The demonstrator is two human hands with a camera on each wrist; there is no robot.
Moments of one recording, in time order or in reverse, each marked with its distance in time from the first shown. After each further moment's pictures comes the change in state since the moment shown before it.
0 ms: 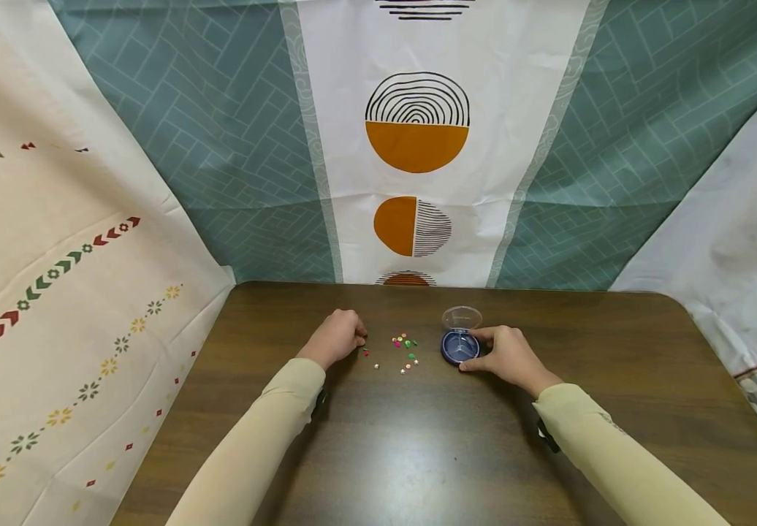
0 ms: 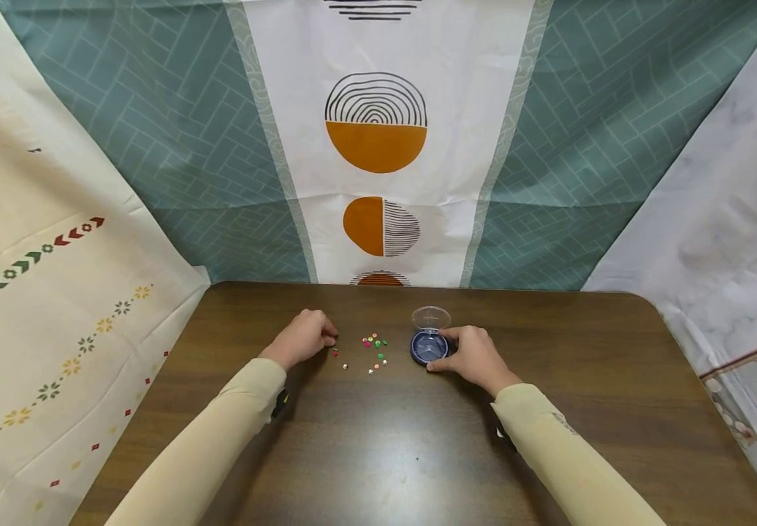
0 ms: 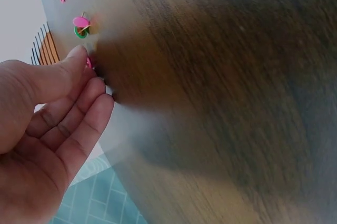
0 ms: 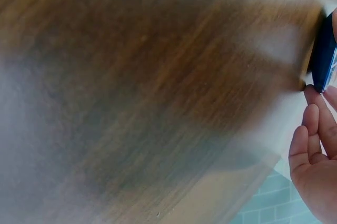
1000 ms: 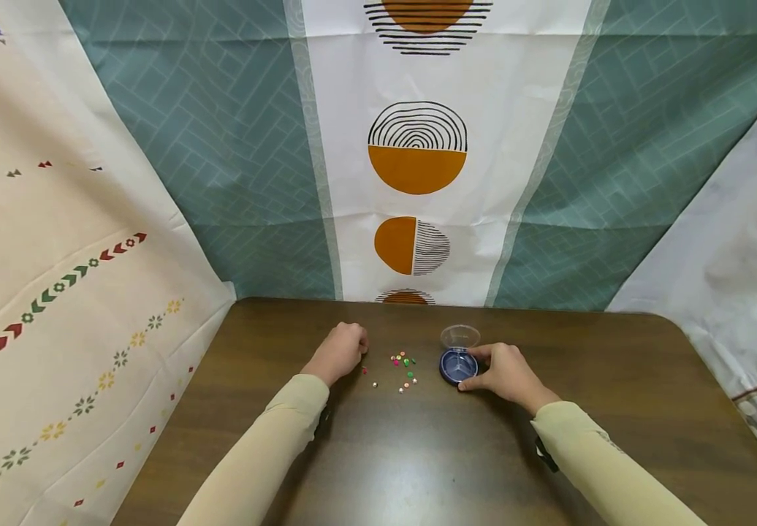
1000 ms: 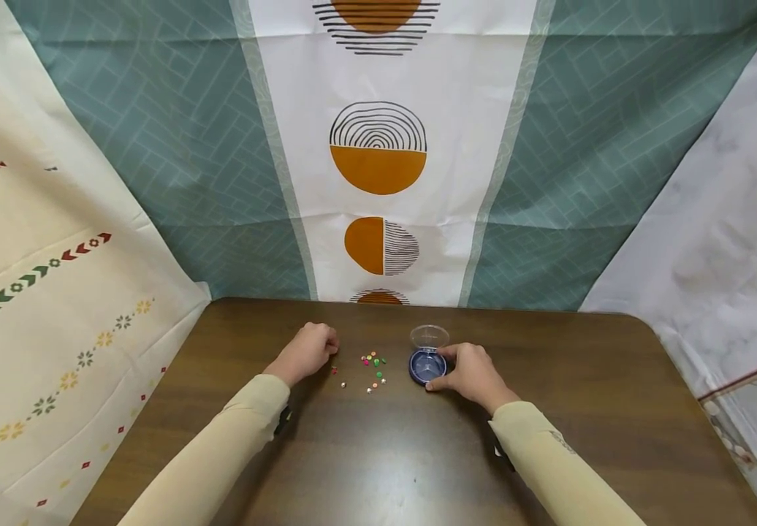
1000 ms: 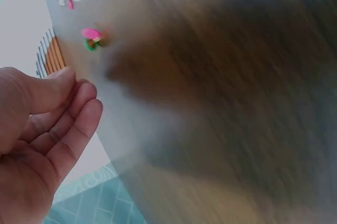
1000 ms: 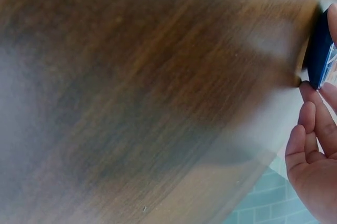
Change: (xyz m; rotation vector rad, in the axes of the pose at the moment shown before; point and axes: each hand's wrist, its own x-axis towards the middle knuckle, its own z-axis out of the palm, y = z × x) left_hand 0.009 0.007 0.001 0.018 0.097 0.008; right_hand 0.001 -0.005 -0.004 0.007 -0.039 0.056
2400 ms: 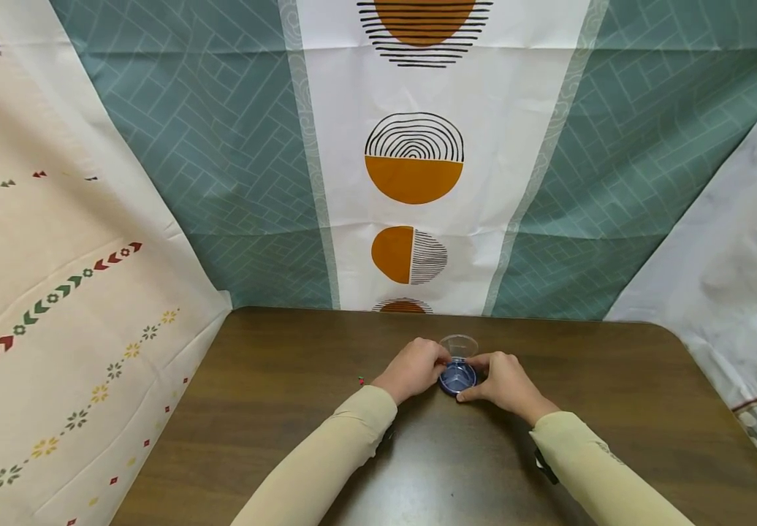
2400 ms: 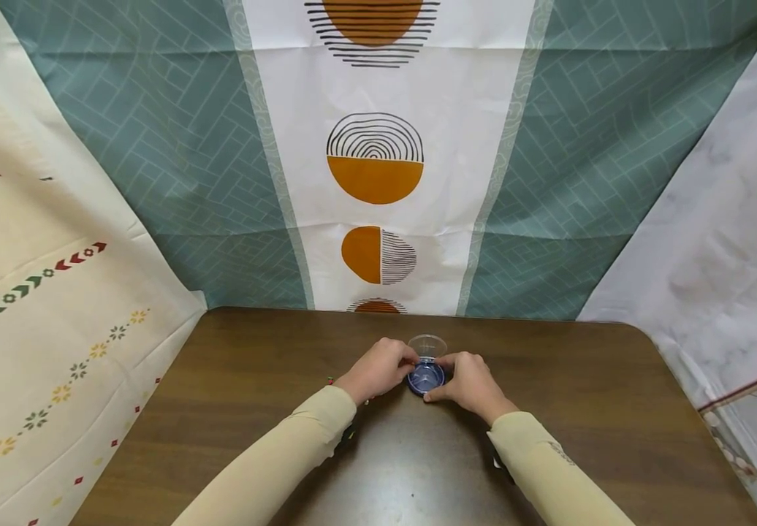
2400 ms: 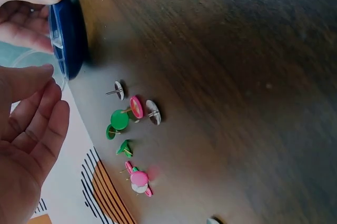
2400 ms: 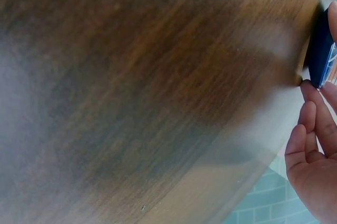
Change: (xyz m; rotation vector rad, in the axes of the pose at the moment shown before) left_hand 0.036 0.117 0.037 -0.068 0.001 0.299; right_hand 0.004 0.001 0.001 0.021 0.024 -0.014
